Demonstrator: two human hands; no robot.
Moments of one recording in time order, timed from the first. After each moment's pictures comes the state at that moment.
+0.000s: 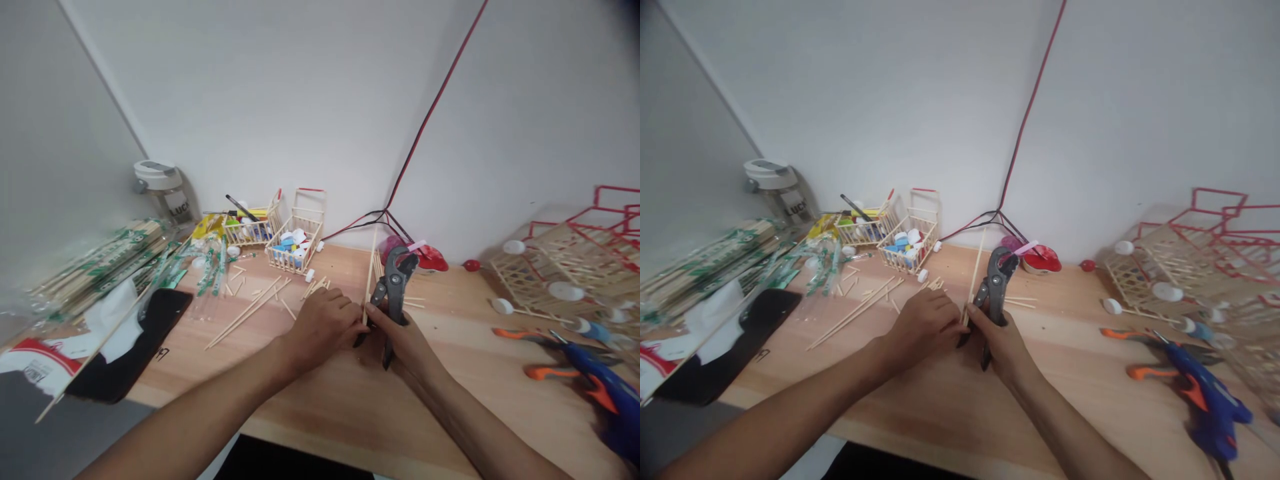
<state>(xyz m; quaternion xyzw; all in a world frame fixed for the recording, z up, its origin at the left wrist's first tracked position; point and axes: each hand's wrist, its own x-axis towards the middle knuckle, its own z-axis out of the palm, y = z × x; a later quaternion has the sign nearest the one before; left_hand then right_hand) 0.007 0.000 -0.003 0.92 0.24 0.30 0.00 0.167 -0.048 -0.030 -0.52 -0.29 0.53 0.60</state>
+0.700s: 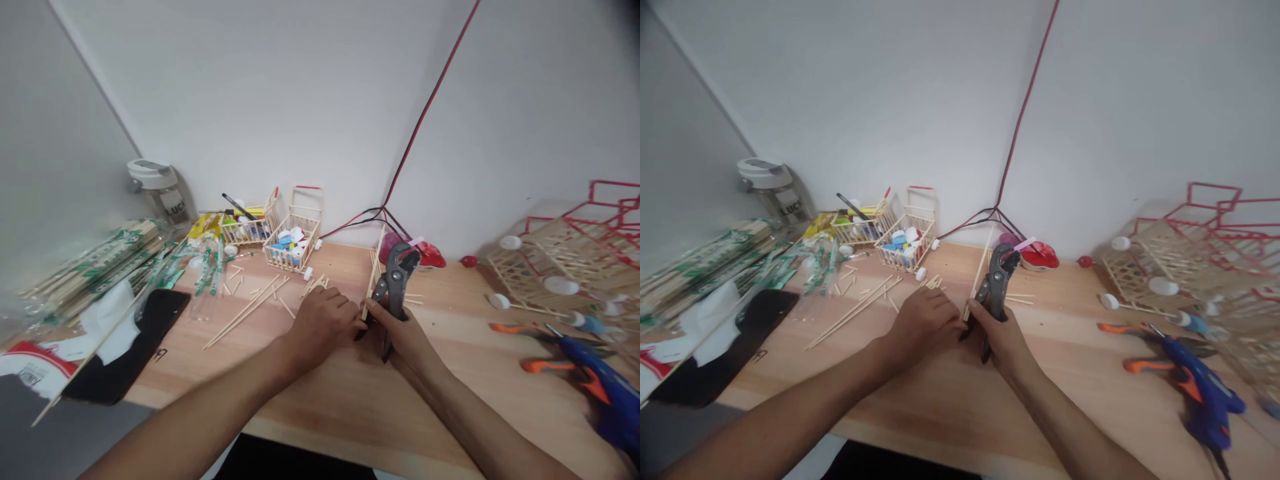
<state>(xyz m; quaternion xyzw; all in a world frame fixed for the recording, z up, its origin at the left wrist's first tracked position) 0.008 -0.002 -0.007 0.93 0.25 0.29 0.01 0.170 -0.045 -0.033 -0.54 -0.29 0.50 0.61</state>
